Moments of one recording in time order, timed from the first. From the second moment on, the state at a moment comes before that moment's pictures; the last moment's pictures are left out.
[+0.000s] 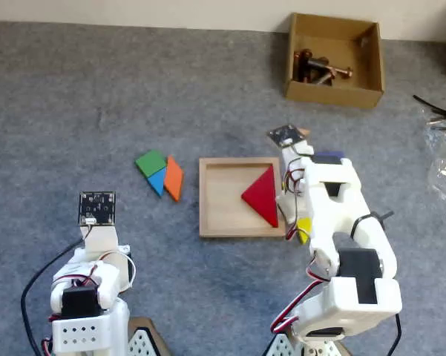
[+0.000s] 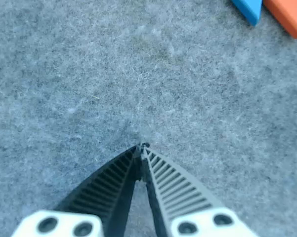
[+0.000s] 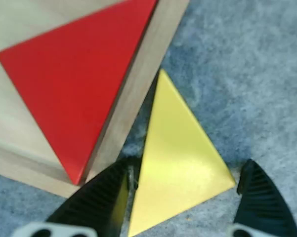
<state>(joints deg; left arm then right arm) -10.8 -103.1 96.0 75.4 2.1 -4.3 3.3 32.3 55.3 29.6</state>
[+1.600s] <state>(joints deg) -10.8 -103.1 96.0 75.4 2.1 -4.3 2.6 32.3 55.2 10.0</state>
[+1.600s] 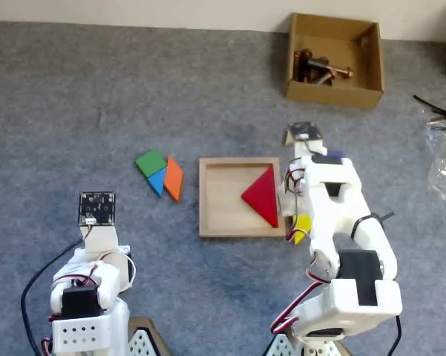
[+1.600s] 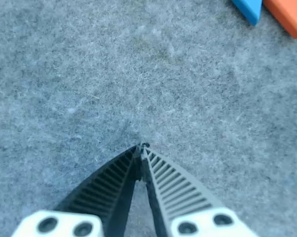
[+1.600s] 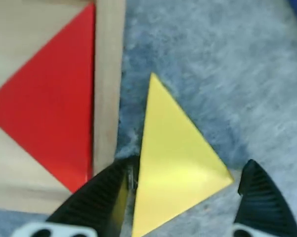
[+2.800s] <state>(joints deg) -10.8 -103.1 96.0 75.4 2.1 -4.5 2.5 34.8 53.4 6.4</state>
